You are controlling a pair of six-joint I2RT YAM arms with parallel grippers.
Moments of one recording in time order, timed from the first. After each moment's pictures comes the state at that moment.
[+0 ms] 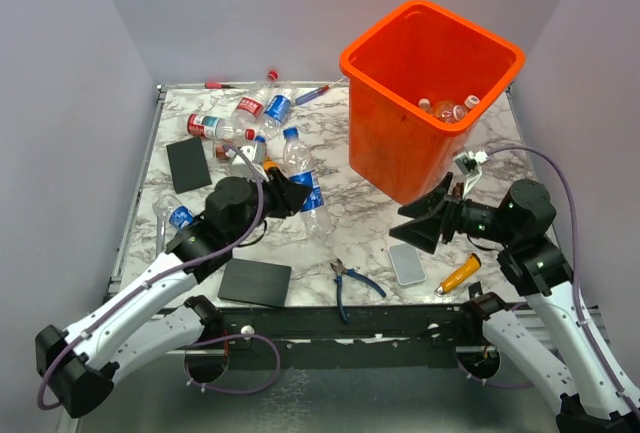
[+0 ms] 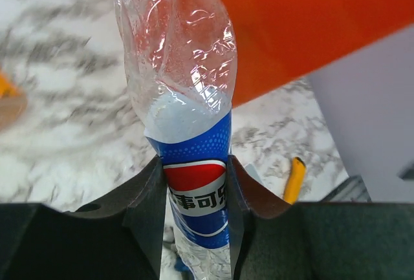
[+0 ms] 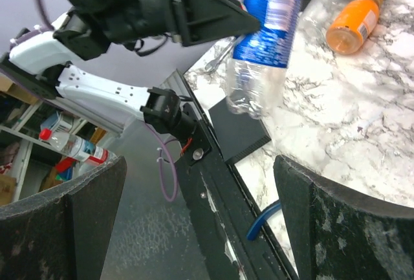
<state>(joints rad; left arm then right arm) -0.73 0.85 0.67 -0.12 -0.15 -0.74 0.35 0.59 0.75 -0.26 -0.85 0.56</state>
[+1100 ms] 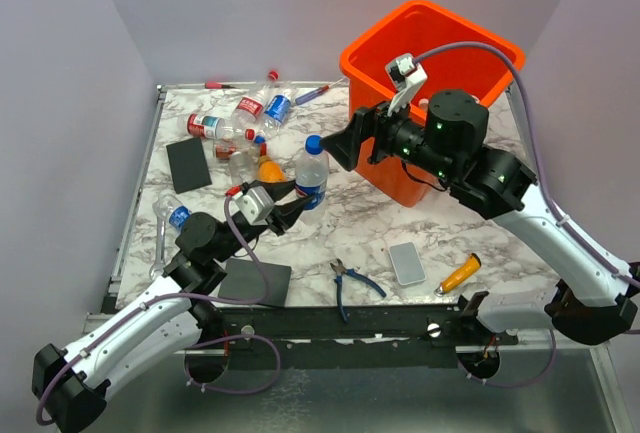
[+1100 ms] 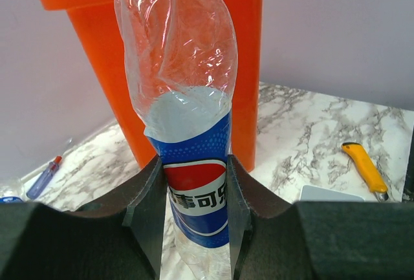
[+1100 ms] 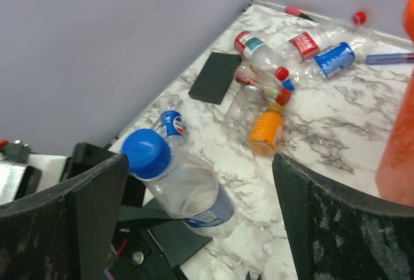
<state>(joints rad) -0.73 0.65 0.47 0.44 0.24 0.08 0.88 1.27 1.62 -0.47 0.00 0.33</state>
